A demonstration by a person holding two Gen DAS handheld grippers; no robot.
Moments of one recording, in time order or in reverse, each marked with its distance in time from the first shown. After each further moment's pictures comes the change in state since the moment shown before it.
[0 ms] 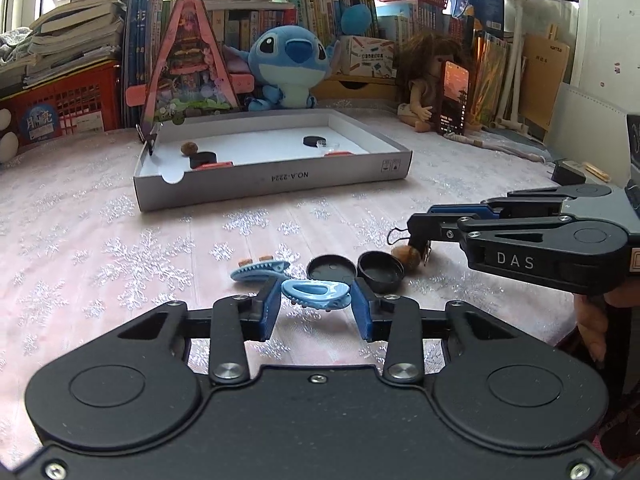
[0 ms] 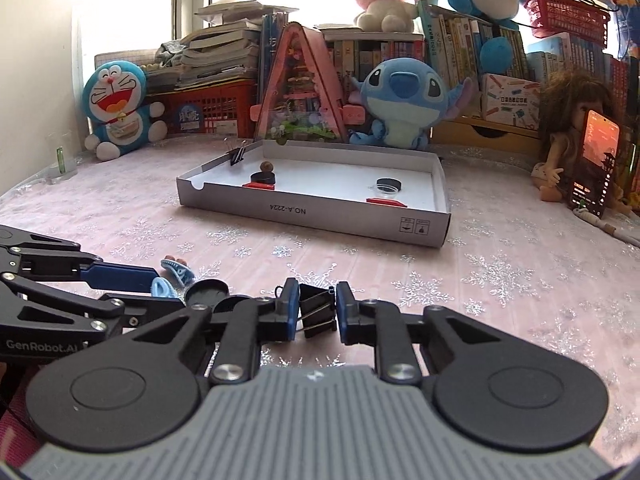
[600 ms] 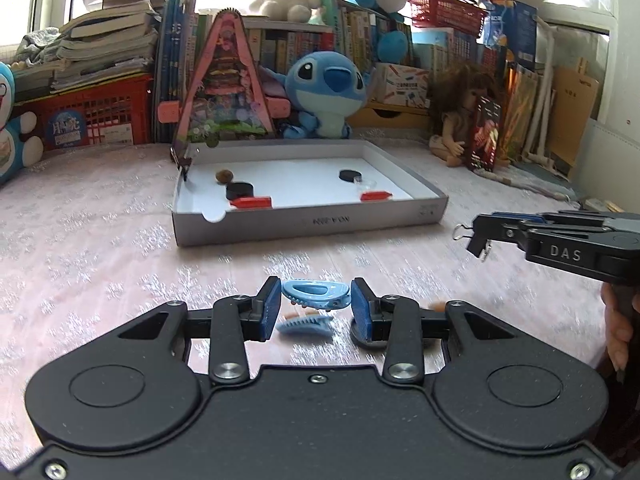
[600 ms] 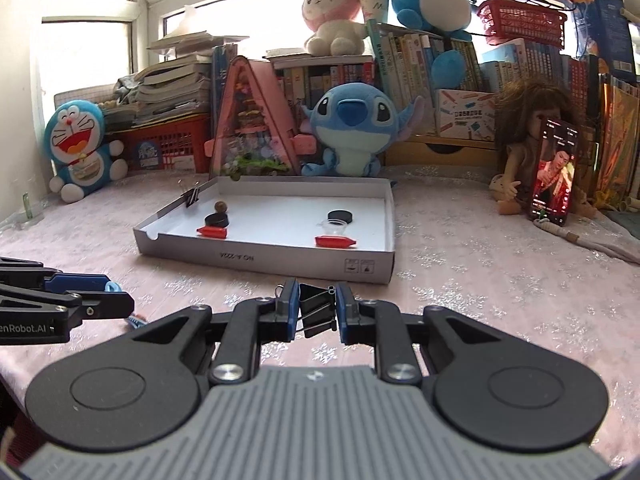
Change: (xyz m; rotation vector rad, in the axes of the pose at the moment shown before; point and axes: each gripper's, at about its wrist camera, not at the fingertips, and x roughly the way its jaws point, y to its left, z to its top) left arm -0.001 0.025 0.033 -0.067 -0.044 0.061; right arm -0.007 -0.028 0.027 0.081 -0.053 -0.095
